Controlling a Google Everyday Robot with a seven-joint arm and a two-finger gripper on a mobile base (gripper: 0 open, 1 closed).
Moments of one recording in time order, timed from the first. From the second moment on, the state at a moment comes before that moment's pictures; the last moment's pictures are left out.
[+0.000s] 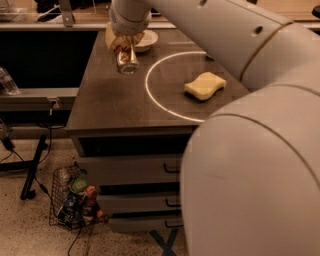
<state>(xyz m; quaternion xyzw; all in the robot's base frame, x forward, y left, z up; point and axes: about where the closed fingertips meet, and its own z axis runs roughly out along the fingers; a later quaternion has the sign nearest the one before) 0.751 0.095 0.944 -0.23 0.92 0.09 0.32</state>
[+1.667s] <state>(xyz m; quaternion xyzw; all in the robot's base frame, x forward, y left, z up) 0.724 0.105 1.002 -0.37 0.71 0.22 0.56</state>
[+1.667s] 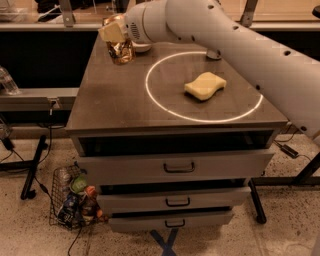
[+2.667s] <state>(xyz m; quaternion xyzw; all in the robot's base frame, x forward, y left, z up) 0.743 0.116 0.983 -0.35 0.62 0.23 0.66</state>
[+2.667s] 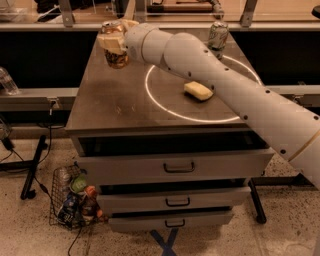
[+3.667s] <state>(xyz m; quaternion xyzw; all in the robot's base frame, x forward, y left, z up) 0.751 0.123 0.939 -0.38 0.59 0.22 0.67</state>
